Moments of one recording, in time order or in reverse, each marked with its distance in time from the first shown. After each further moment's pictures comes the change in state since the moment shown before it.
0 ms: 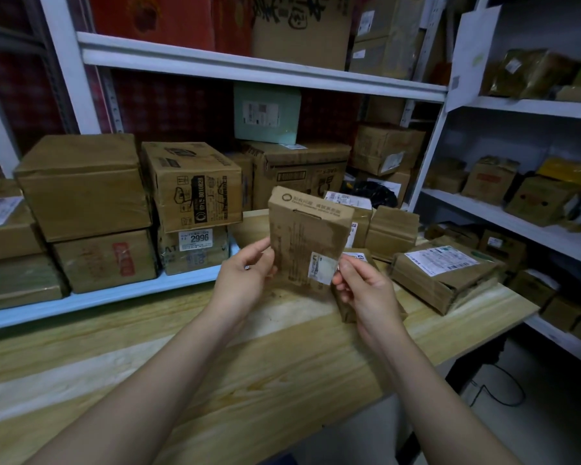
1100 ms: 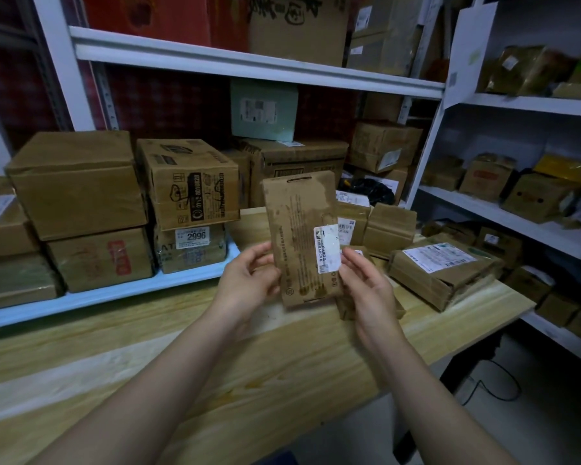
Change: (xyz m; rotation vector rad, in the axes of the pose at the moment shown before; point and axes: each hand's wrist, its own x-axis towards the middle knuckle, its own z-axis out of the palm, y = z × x) left_hand -0.002 -0.005 0.006 0.044 -0.059 -0.046; right_hand 0.002 0.013 -0.007 0.103 0.038 -0.024
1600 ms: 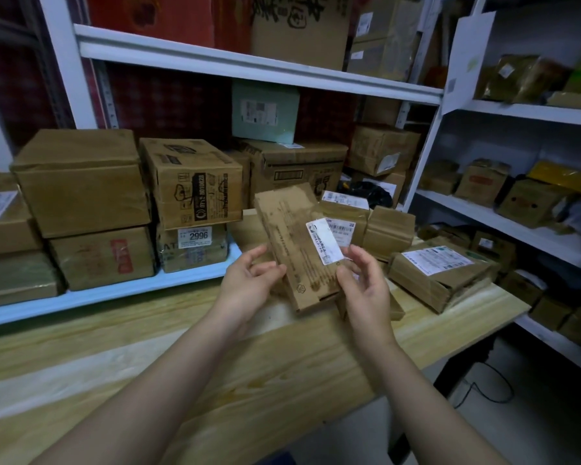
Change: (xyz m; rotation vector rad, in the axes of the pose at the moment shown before) left_hand 0.001 0.000 -0.004 -0.005 0.015 -0.050; right_hand -0.008 0.000 0.010 -0.212 0.001 -0.232
